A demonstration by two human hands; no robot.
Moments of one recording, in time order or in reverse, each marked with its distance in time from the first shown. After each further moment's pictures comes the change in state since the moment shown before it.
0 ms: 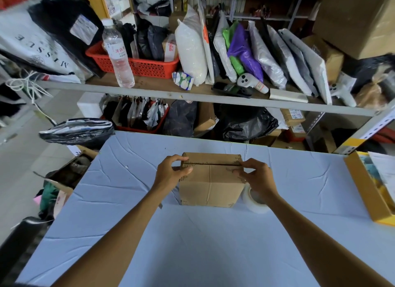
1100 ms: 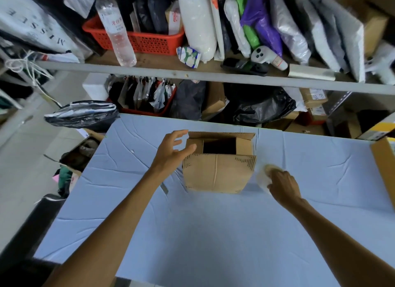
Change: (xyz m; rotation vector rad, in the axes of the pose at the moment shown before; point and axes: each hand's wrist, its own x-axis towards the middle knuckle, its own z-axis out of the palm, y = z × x) left_hand 0.004 0.026 -0.011 -0.019 -0.008 -0.042; right_hand -0.001 0.082 -0.008 -0.936 -0.195 0.036
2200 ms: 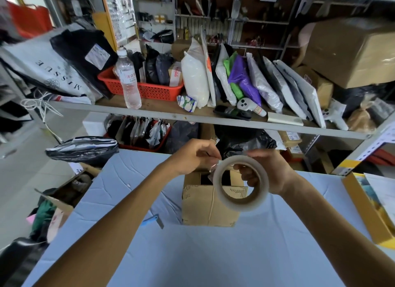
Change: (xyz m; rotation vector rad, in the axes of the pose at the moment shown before) left_hand 0.007 0.115 -0.017 -0.015 -0.463 0.397; right_hand -0.039 -0.089 -0.210 1.662 -0.680 -0.088
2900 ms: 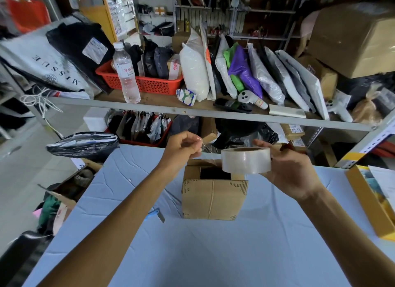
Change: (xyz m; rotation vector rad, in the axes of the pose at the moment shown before) left_hand -0.012 -0.011 0.007 -0.341 0.474 -0.165; right_hand -0.018 0.019 -0.041 0.248 -0.027 -0.321
